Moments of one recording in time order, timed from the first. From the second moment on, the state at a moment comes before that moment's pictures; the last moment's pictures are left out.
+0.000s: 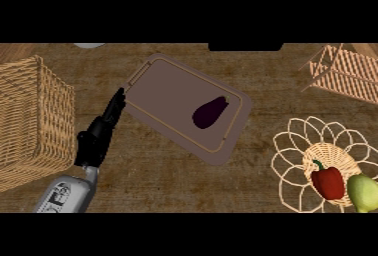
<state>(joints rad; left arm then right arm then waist) -0.22 0.26 -0.26 -1.40 0.08 0.20 0.00 0.23 -0.74 -0.12 -2.18 0.16 0.30 0.68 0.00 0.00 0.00</state>
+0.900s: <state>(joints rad) -0.18 0.20 -0.17 -1.43 -0.01 0.12 0.02 0.15 -0.49 -0.06 -2.17 0.41 0.41 0.75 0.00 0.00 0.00</state>
